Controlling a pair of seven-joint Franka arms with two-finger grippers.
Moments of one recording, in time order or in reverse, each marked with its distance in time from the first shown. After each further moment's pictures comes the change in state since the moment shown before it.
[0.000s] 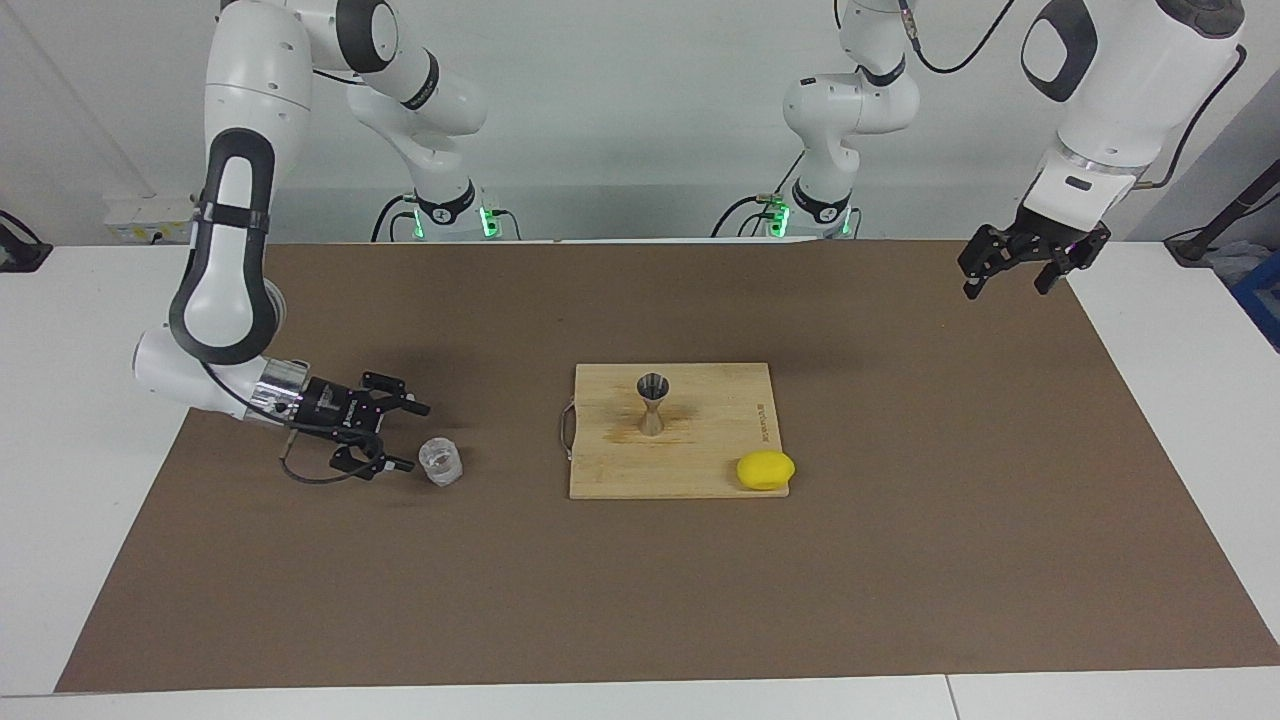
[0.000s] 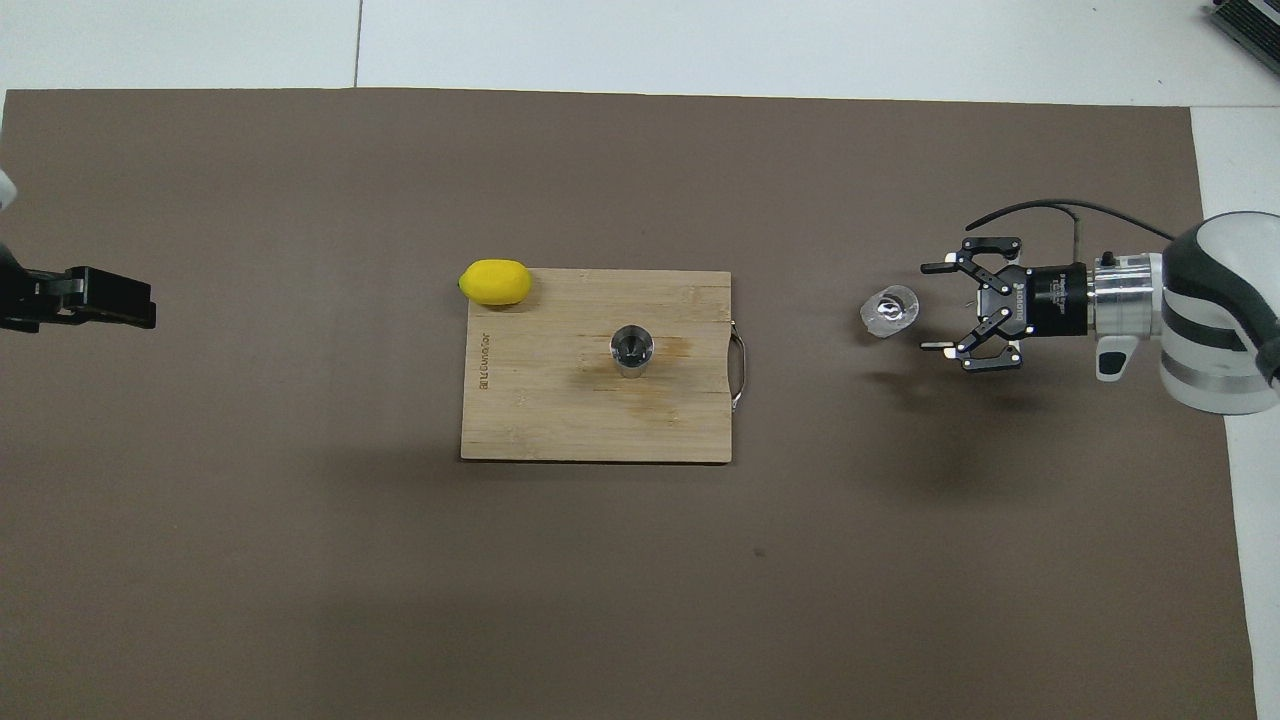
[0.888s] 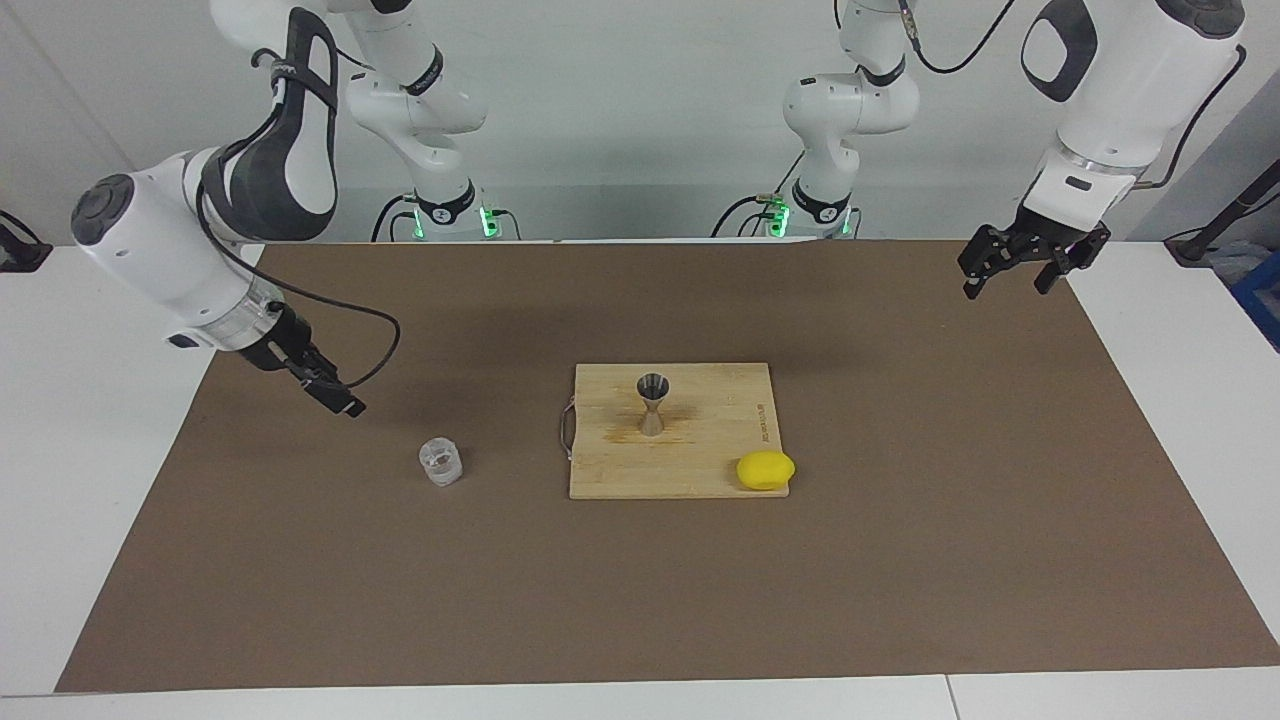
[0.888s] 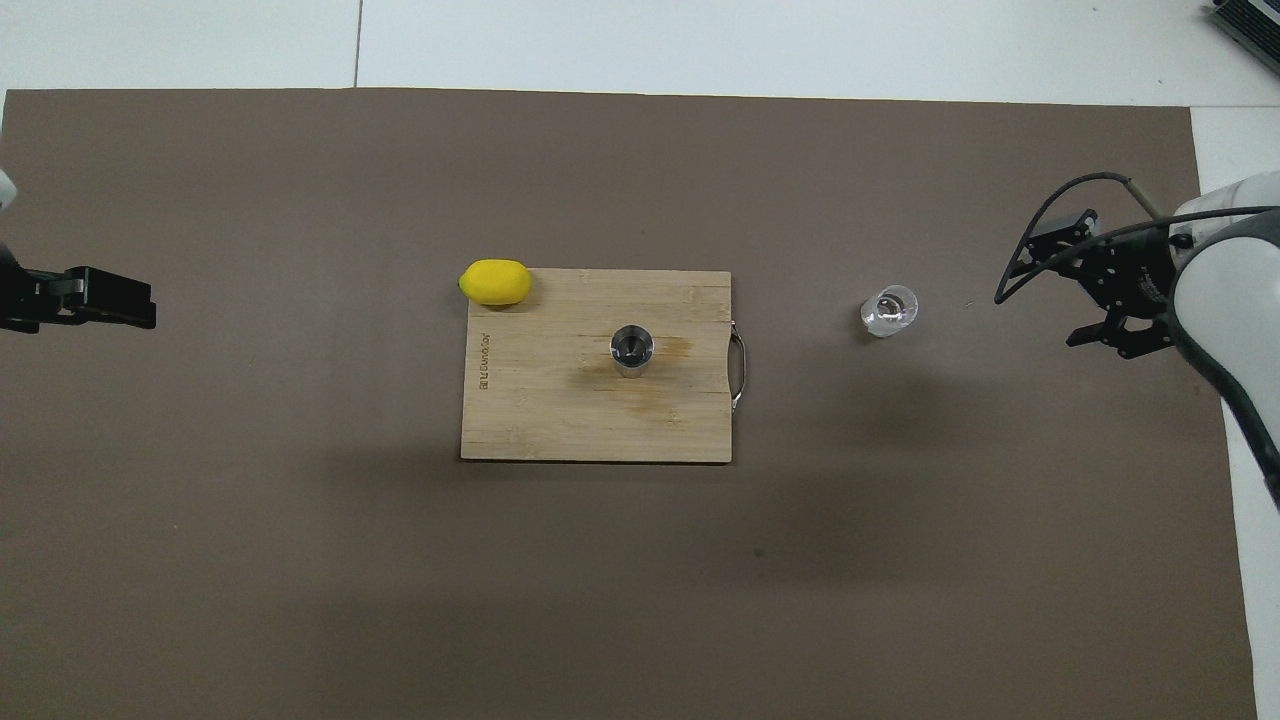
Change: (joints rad) left arm 0.000 0.000 0.000 0.000 0.000 -0.001 -0.002; right arm 0.117 -0.227 0.011 0.100 -0.822 0.029 -0.269
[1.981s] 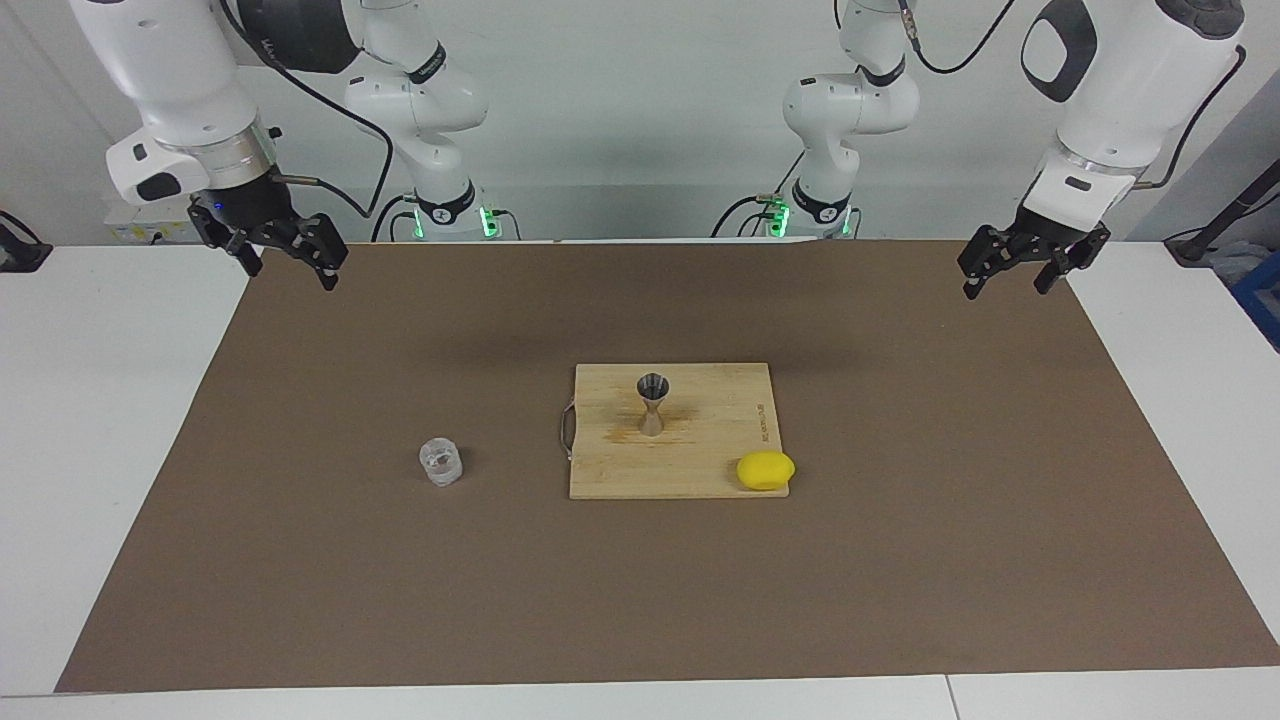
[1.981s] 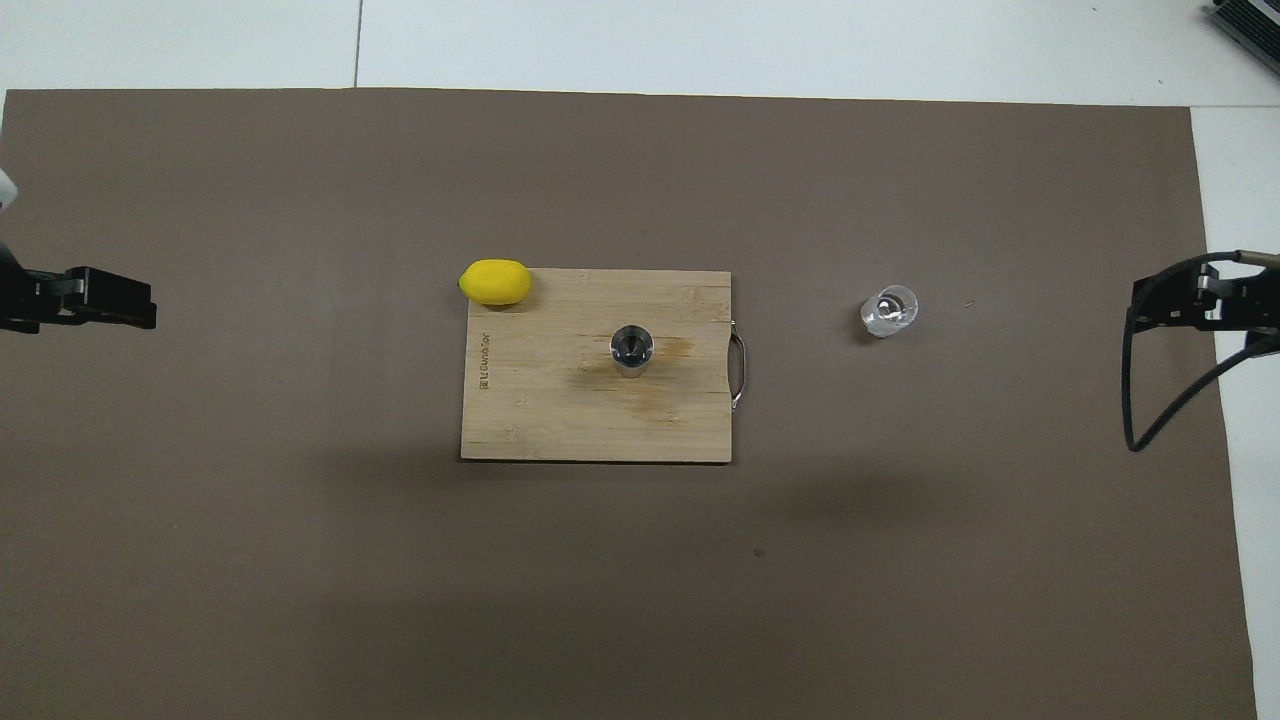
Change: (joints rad) left arm 0.000 0.000 0.000 -0.001 0.000 0.000 -0.001; right arm 0.128 -0.174 -0.030 0.148 -0.255 -0.307 -0.392
